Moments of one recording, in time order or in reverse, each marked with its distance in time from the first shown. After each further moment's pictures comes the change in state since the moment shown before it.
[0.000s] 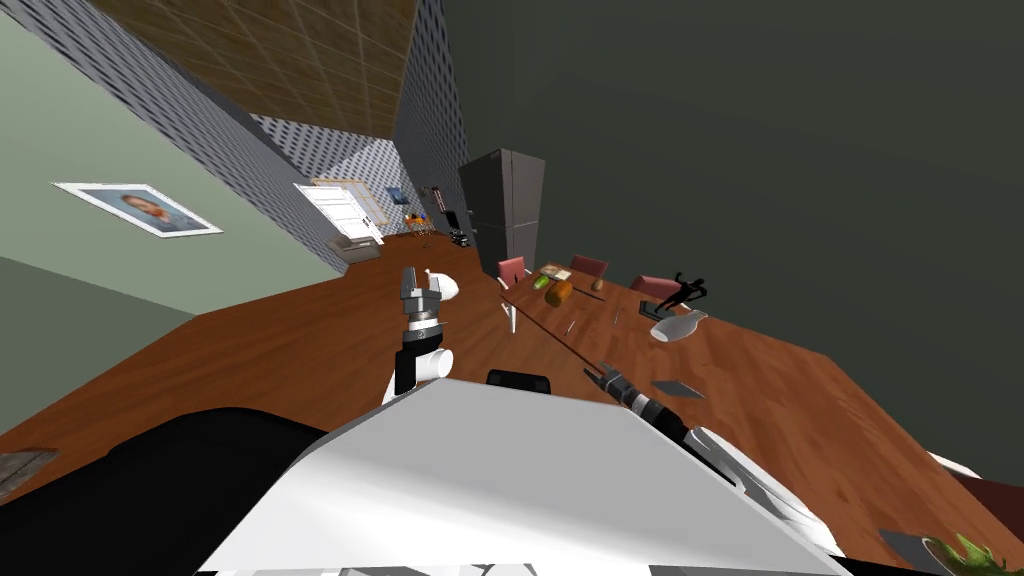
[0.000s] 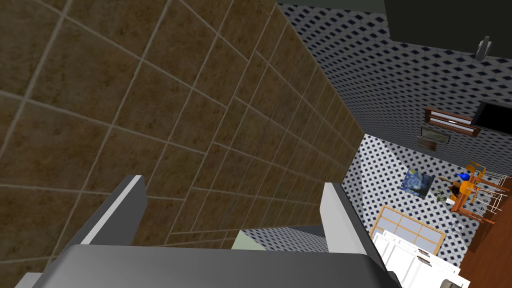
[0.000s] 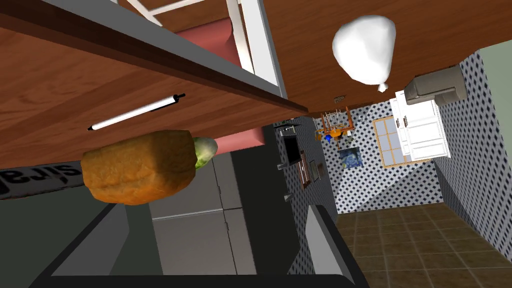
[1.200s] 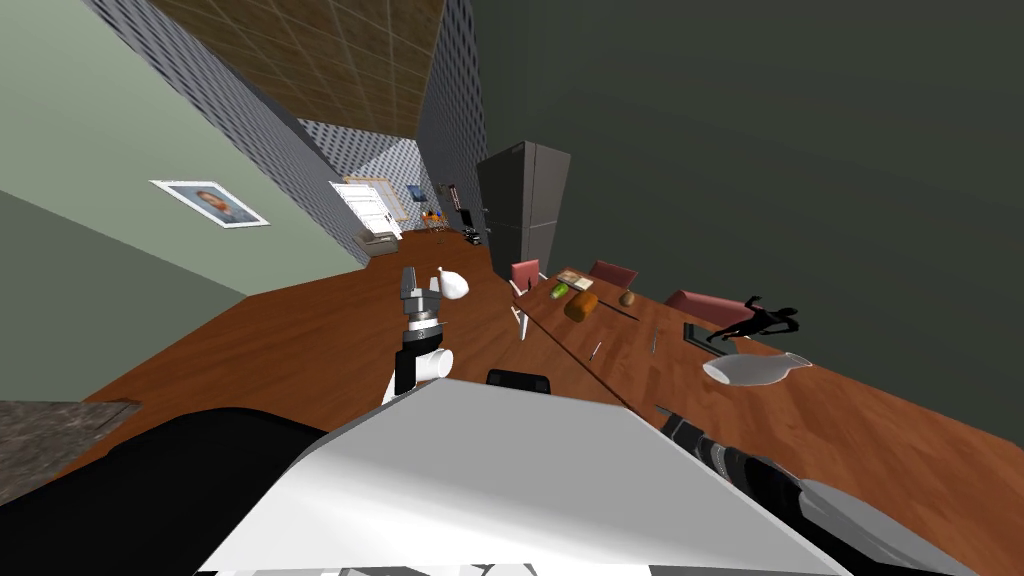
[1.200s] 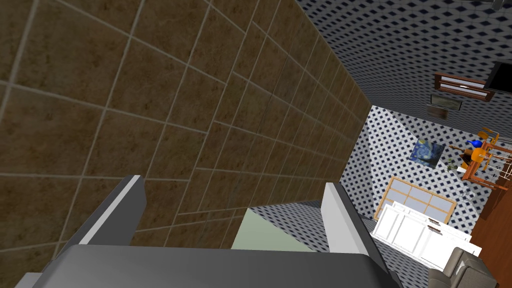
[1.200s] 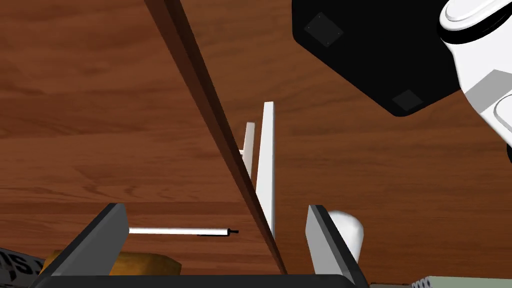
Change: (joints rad) left arm 0.000 0.000 0.000 0.000 0.000 0.000 0.000; right arm 0.029 -0.220 -0.026 0.354 0.285 -0.069 0.096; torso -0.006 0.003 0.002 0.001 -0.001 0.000
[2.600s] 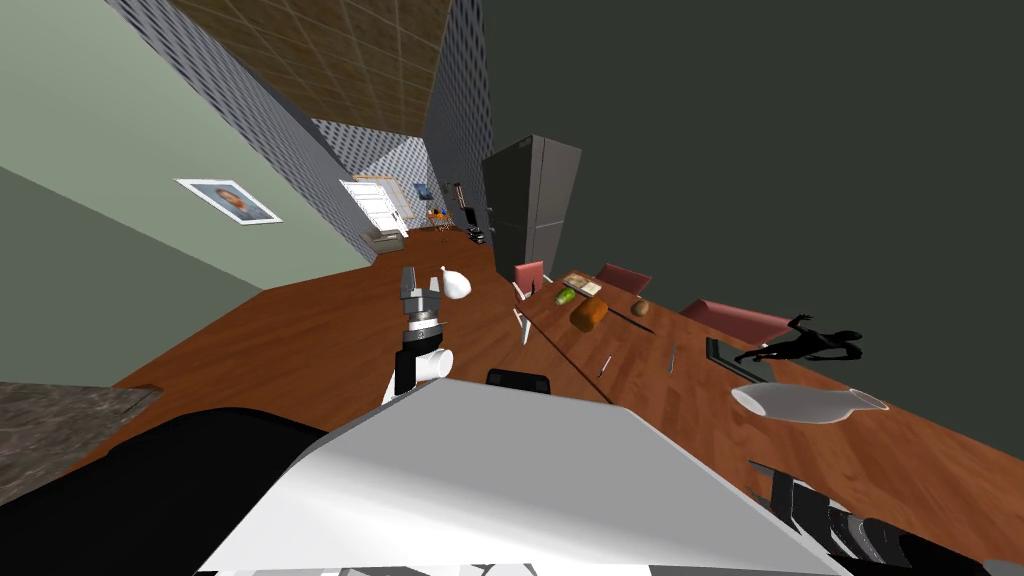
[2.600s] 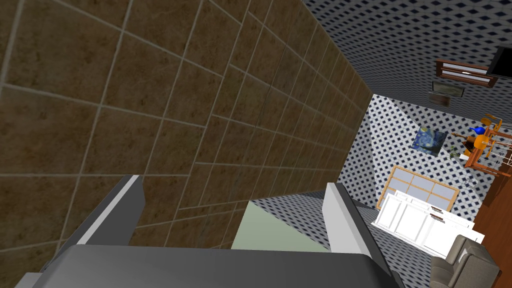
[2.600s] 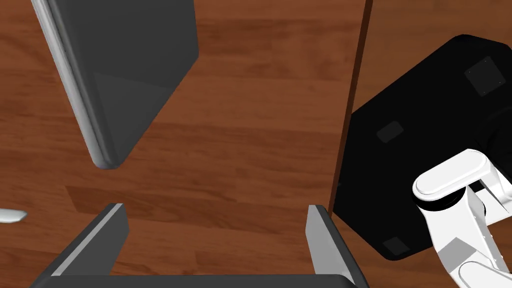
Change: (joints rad) left arm 0.000 0.000 0.000 0.000 0.000 0.000 0.000; right arm 0.000 -0.149 -0.044 0.287 0.227 -0.051 0.052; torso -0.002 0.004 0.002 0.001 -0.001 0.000
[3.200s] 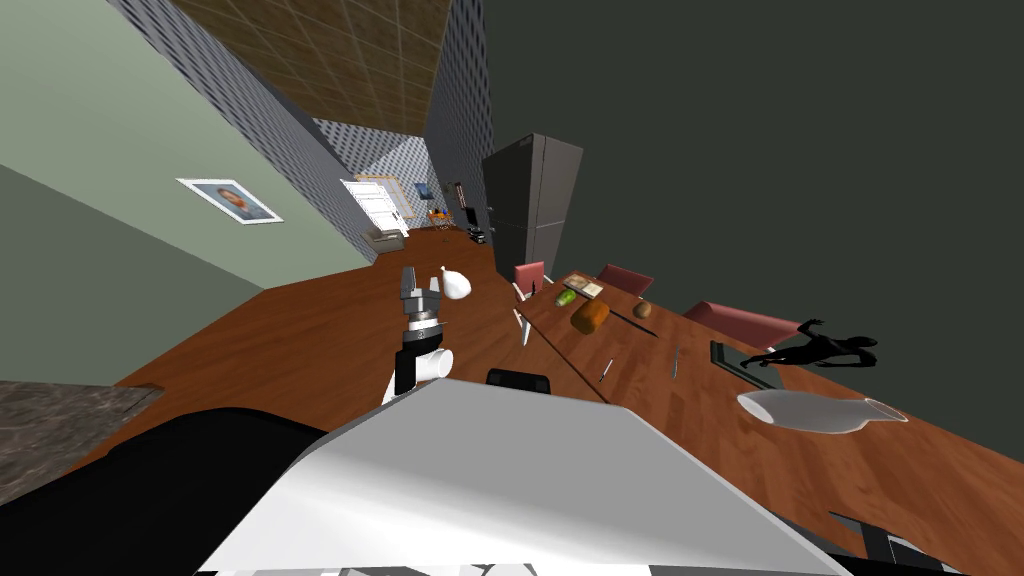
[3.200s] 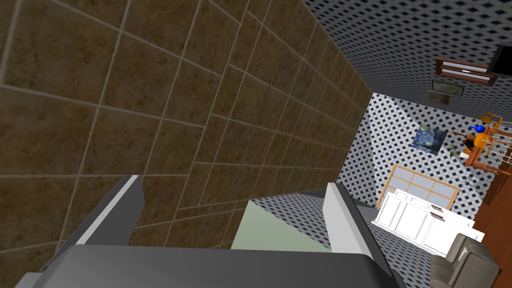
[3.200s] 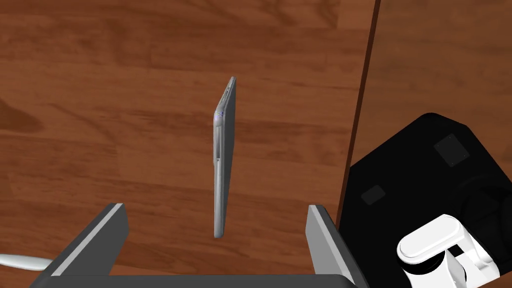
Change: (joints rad) left arm 0.000 0.000 0.000 0.000 0.000 0.000 0.000; right arm 0.039 -0.060 -0.027 0.083 0.114 -0.004 0.009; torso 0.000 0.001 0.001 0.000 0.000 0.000
